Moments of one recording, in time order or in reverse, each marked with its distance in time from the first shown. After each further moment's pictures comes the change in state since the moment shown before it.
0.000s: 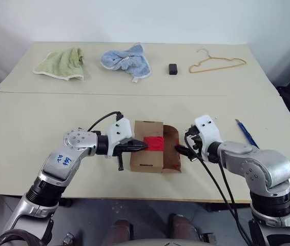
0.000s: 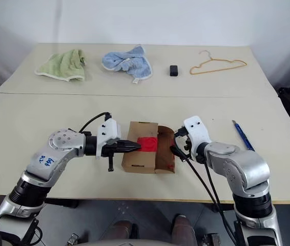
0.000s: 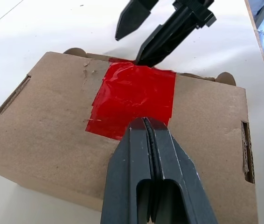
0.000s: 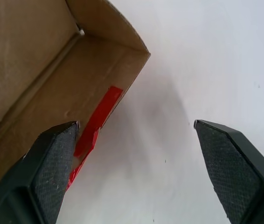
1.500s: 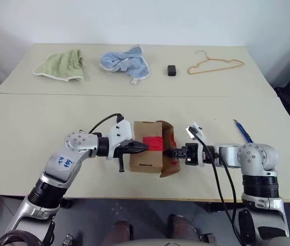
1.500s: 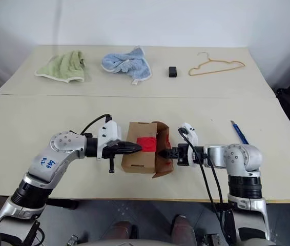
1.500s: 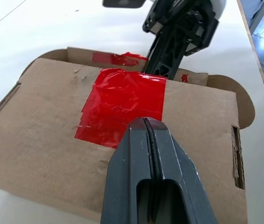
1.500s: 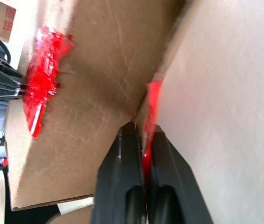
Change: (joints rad) left arm 0.009 -0.020 0.008 0.019 0.009 -0.044 -0.016; right arm -0.127 0.073 -0.116 0.522 0.266 0.052 0.356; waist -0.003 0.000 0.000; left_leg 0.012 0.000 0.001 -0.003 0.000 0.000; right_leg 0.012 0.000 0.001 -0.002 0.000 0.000
